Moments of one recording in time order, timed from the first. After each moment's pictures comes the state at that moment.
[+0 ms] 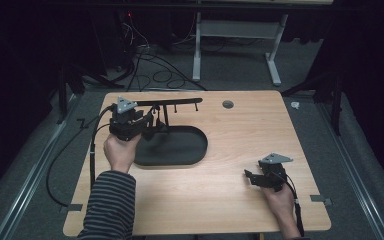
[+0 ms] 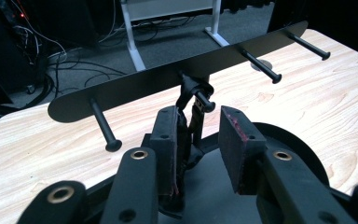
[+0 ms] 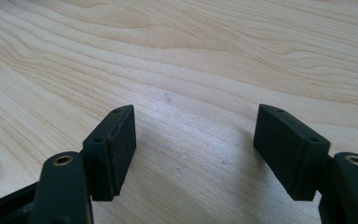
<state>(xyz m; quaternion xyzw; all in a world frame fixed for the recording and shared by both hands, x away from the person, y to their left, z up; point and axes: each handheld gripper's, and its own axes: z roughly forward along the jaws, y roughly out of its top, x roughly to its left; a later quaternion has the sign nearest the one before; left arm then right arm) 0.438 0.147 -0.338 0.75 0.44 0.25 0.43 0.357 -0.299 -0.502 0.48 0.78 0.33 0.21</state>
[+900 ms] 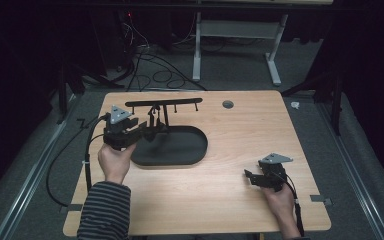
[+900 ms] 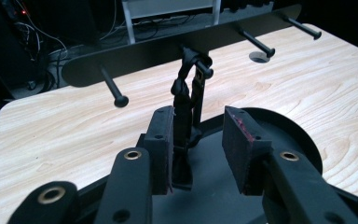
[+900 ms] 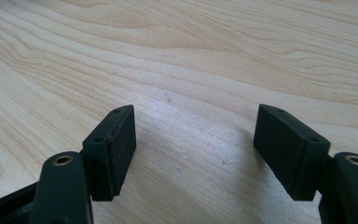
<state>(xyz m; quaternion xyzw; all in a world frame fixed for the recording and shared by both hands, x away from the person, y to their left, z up) 0.415 0.161 -0.345 0.75 0.44 0.25 0.43 0.357 -0.299 -0.502 0.48 0.79 0.33 0.21</state>
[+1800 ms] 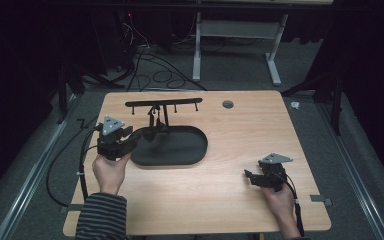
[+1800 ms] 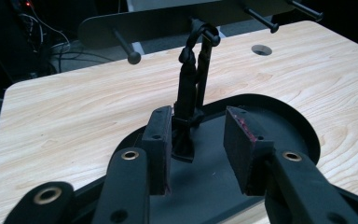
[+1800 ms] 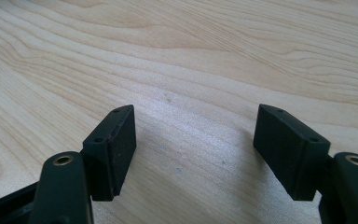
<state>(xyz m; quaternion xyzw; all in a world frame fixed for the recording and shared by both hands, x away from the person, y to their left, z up) 0.394 0.175 -0.358 0.74 0.46 0.25 0.43 0.357 -0.299 -0.502 0.48 0.79 0.33 0.21</state>
